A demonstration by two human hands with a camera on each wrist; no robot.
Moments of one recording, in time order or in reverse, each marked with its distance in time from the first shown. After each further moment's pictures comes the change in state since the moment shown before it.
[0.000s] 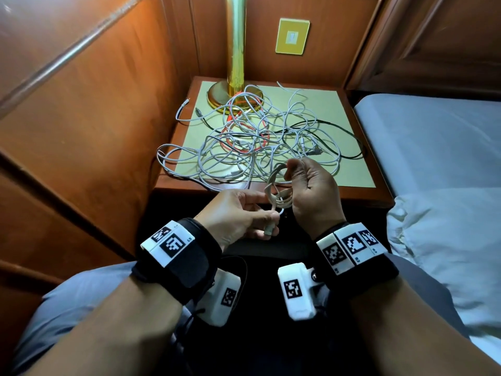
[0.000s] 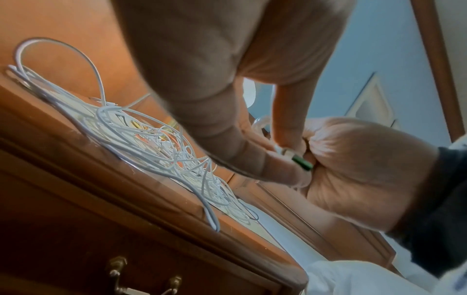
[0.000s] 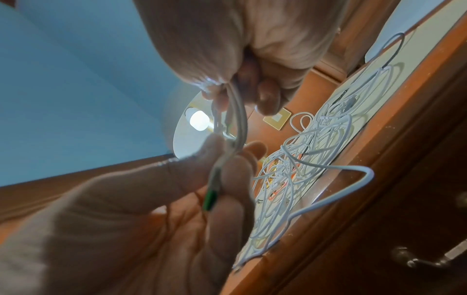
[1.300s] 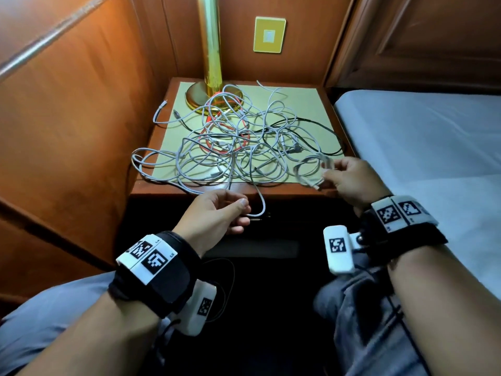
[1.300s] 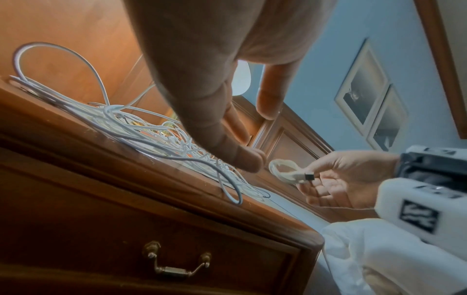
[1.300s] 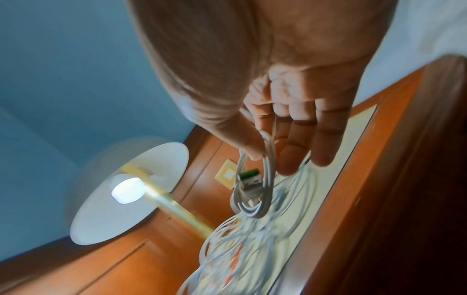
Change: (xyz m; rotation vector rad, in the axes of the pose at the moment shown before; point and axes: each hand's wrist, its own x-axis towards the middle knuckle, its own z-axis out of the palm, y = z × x) left_hand 0.015 -0.017 0.002 0.039 0.205 0.015; right_hand 0.048 0.050 -0.095 -0.110 -0.121 0.461
